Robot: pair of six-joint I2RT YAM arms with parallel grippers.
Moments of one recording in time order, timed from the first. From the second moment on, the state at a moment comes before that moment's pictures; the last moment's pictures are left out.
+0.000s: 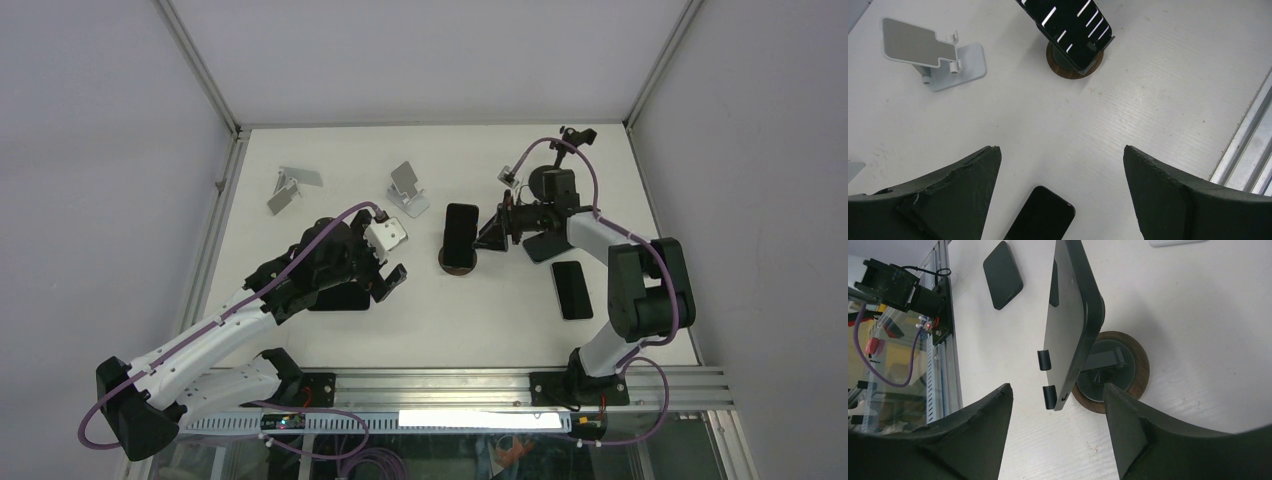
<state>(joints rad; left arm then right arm) -0.78 0.93 0.81 -0.38 0.04 0.23 0.17 1.62 0.91 -0.15 -1.14 -0.21</state>
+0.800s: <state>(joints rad) -0.78 0.93 0.81 -0.38 0.04 0.23 0.24 1.68 0.85 0.03 -1.10 0.01</state>
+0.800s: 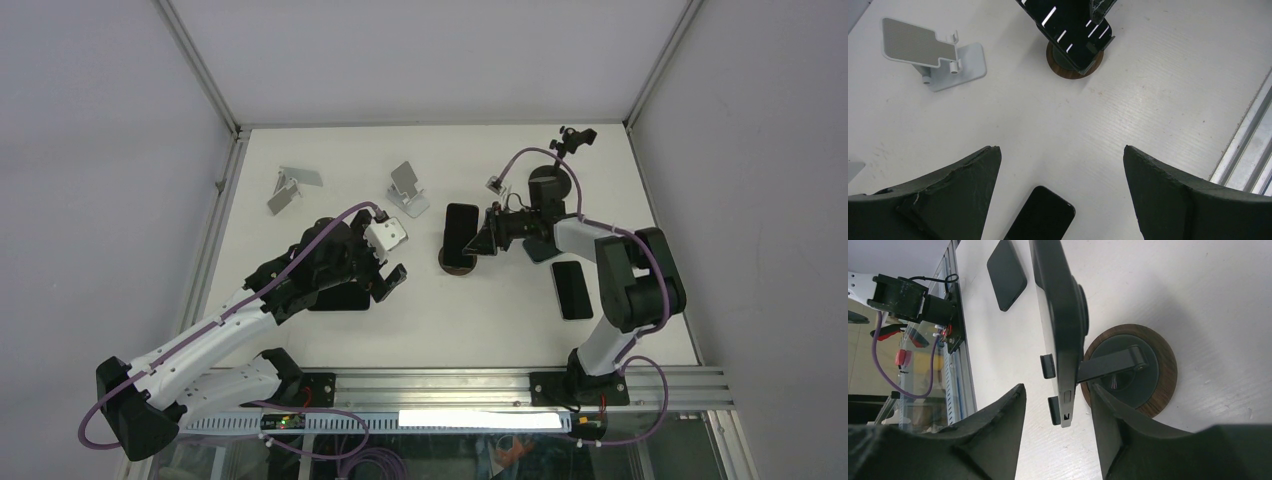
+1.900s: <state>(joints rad) -0.78 0.93 0.81 -0.38 0.04 0.23 0.26 1.70 0.86 0.03 -1.10 0.00</state>
